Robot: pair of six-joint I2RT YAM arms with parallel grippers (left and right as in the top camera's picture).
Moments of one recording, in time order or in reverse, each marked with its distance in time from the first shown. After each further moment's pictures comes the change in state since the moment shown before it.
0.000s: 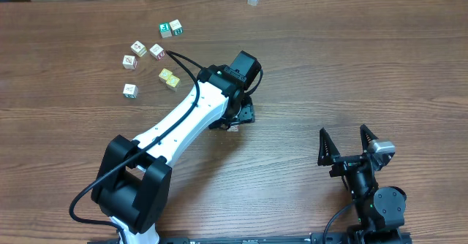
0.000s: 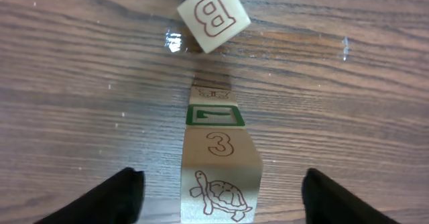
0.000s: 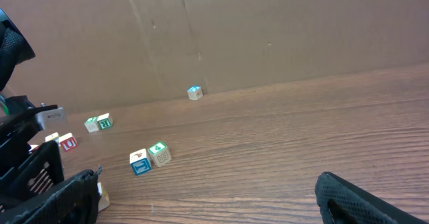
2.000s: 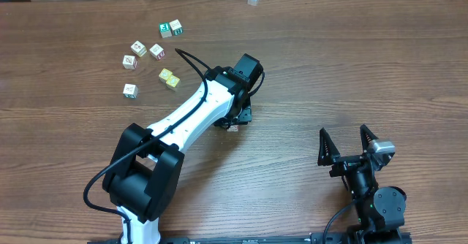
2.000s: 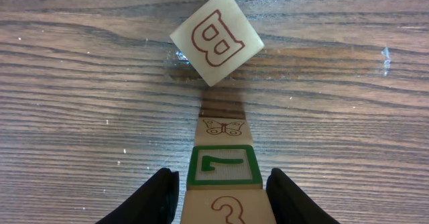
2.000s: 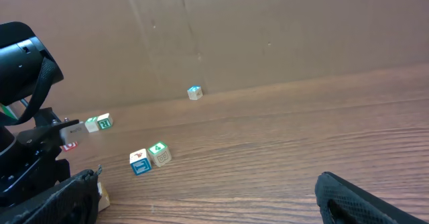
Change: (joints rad) left arm 0.000 0.083 0.000 0.049 -0.050 0.077; right arm 0.000 0.000 0.000 0.000 0.000 0.000
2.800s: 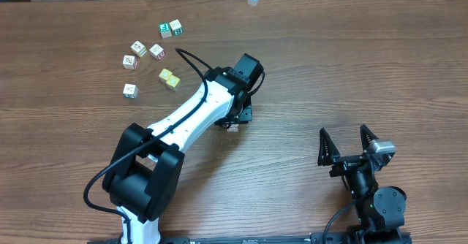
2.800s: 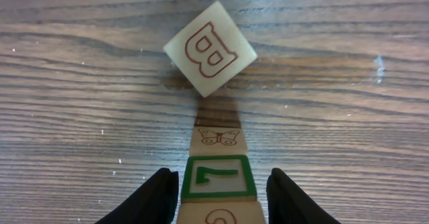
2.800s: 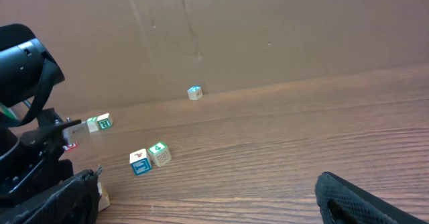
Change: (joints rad) left arm 0.000 0.000 -0.017 0.035 -0.004 0.008; right arm 0.000 0.000 0.000 0.000 0.000 0.000
